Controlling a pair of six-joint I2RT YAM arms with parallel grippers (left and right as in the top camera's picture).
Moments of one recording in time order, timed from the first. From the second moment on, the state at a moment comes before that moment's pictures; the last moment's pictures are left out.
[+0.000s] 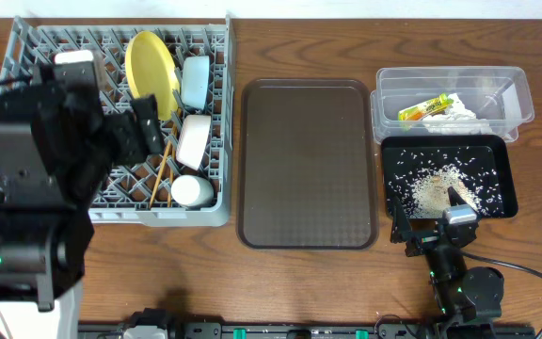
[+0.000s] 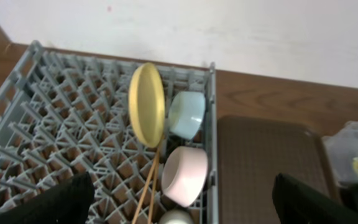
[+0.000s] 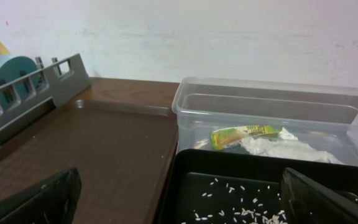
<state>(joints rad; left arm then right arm) -0.02 1.09 1.58 -1.04 0.00 -0.15 0.09 0.01 0.01 -0.06 -0.10 0.04</state>
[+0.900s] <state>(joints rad) 0.12 0.10 0.14 -0.11 0.00 -0.10 0.09 0.01 0.01 -0.06 -0.10 0.04</state>
